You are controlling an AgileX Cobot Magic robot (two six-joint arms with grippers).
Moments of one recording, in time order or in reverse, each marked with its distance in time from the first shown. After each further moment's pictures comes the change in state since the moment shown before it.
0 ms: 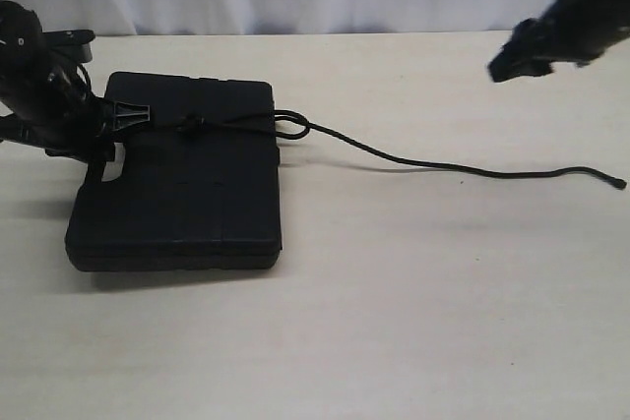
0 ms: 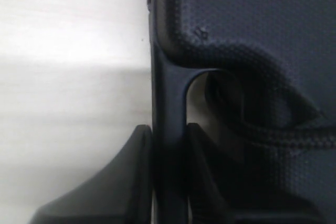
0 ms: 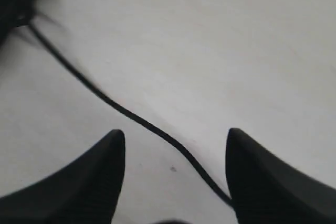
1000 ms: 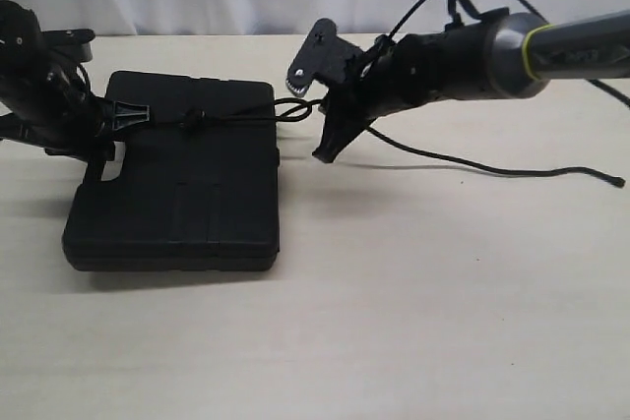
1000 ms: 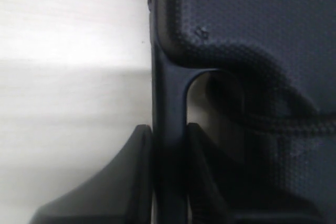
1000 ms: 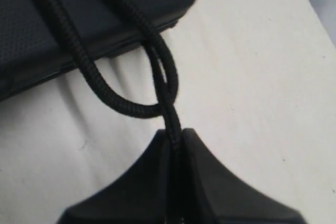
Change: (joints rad) left arm 0.006 0.000 0.000 -0.002 -0.004 0.016; right arm 0.470 0.321 0.000 -0.309 -0.659 -0.018
